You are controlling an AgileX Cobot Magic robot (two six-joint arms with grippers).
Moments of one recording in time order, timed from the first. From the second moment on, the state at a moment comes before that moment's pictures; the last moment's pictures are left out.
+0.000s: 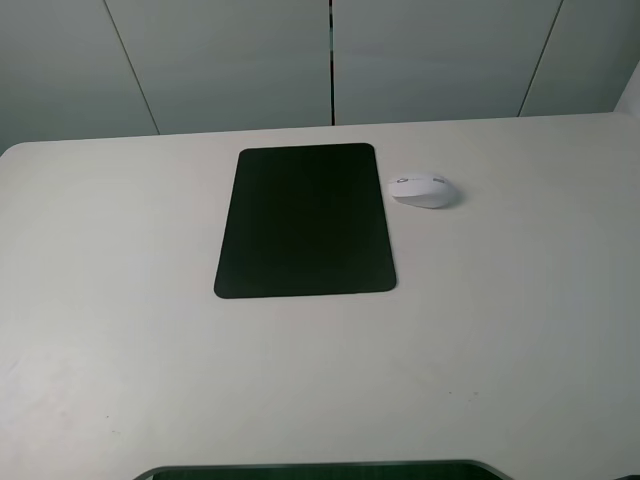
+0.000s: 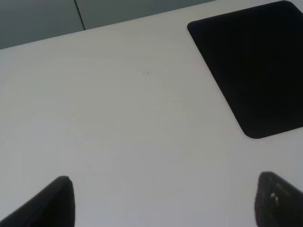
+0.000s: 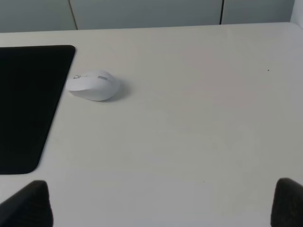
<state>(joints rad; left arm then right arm) -0.17 0.00 -0.51 0.02 1.08 0.06 0.05 0.00 -0.50 0.01 1.10 0.04</state>
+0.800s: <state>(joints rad) -0.17 0.00 -0.51 0.02 1.08 0.06 0.05 0.00 -0.50 0.01 1.10 0.04</state>
